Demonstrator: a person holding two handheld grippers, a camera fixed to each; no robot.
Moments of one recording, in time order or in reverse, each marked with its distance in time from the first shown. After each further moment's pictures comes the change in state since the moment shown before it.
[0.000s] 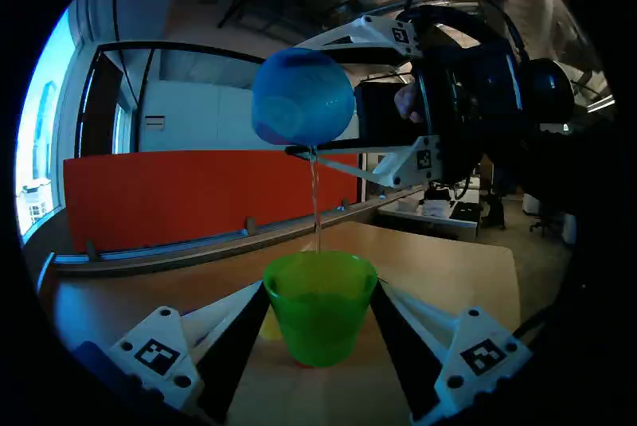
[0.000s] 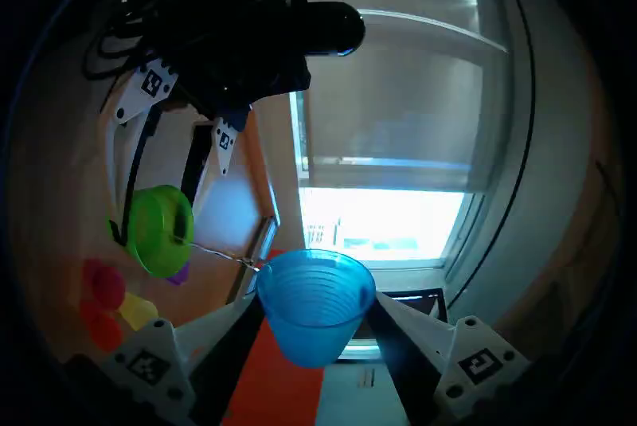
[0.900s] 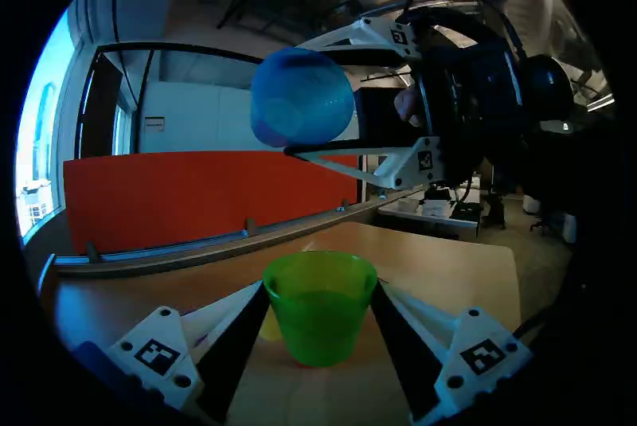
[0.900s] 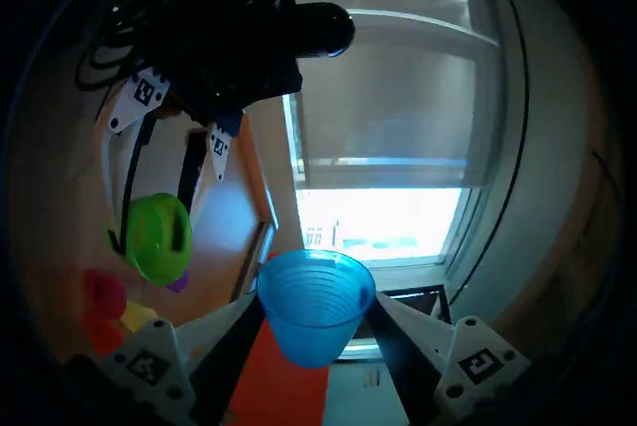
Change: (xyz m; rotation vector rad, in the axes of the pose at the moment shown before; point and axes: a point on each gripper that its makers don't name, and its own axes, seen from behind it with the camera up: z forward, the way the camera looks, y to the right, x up) left arm 0.001 0.000 0.001 0.002 0.001 0.002; right arm -0.005 0.000 -0.001 -0.015 0.008 0.065
